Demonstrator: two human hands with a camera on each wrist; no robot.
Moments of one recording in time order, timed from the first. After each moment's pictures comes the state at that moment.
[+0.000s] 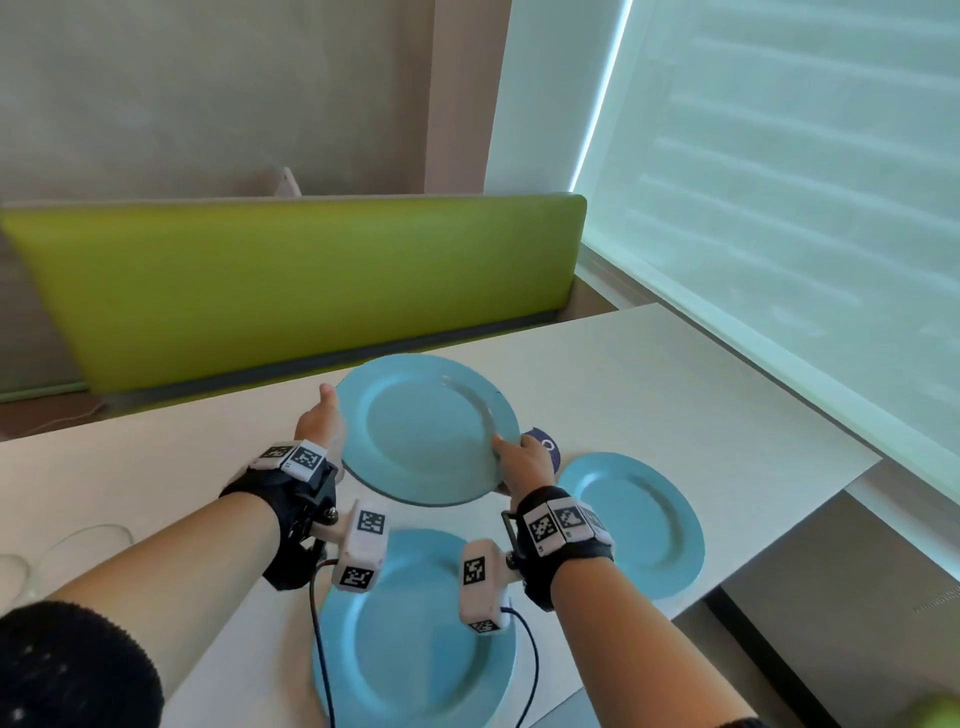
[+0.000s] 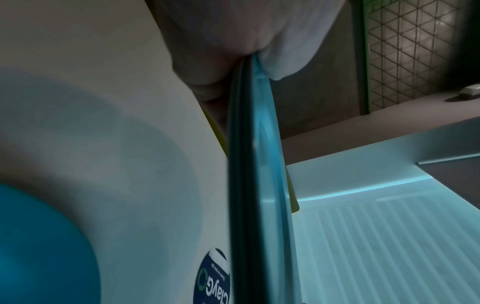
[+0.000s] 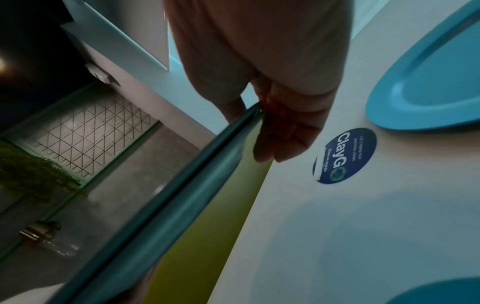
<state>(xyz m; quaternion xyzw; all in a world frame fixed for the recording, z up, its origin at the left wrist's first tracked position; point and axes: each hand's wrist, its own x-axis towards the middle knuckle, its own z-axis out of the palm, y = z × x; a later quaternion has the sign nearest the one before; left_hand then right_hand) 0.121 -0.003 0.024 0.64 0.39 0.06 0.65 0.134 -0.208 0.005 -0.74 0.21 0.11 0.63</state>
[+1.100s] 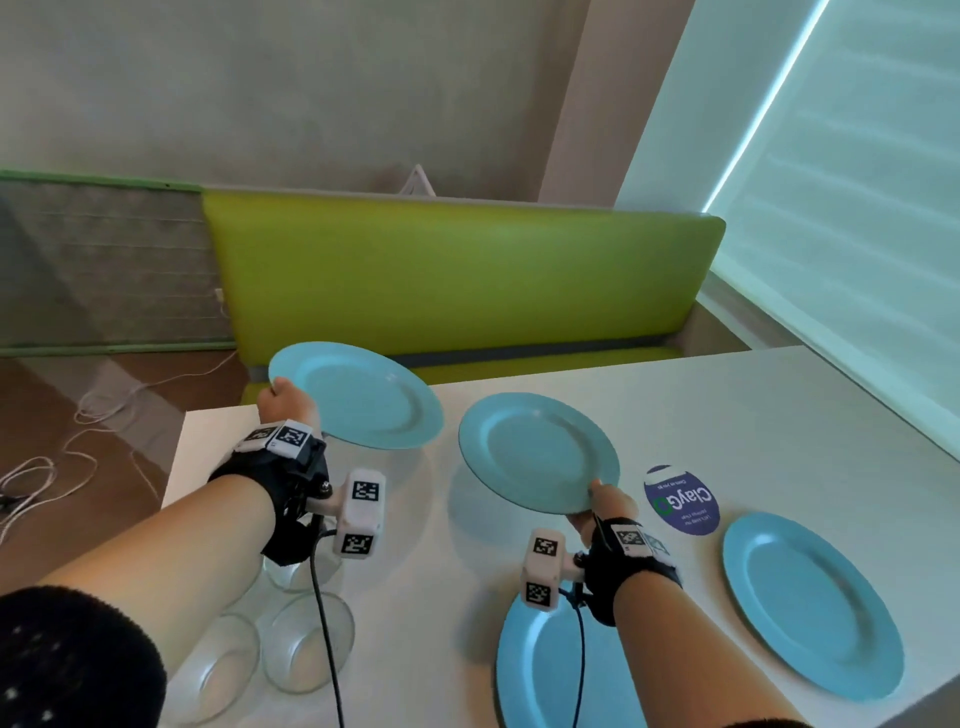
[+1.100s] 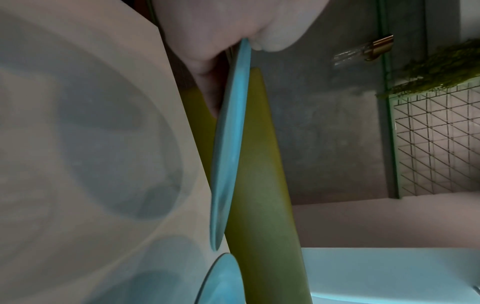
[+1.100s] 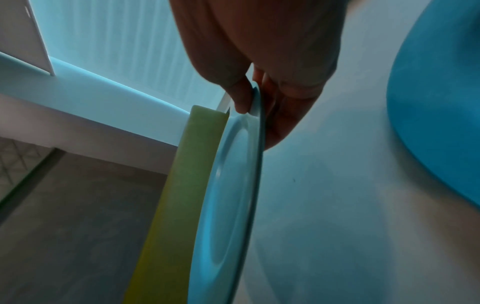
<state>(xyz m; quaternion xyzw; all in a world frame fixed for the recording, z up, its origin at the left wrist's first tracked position) 0.104 0.247 0.008 0.56 0.53 0.21 0.61 0.144 -0.081 -0.032 -0.62 0.33 0.11 0.70</state>
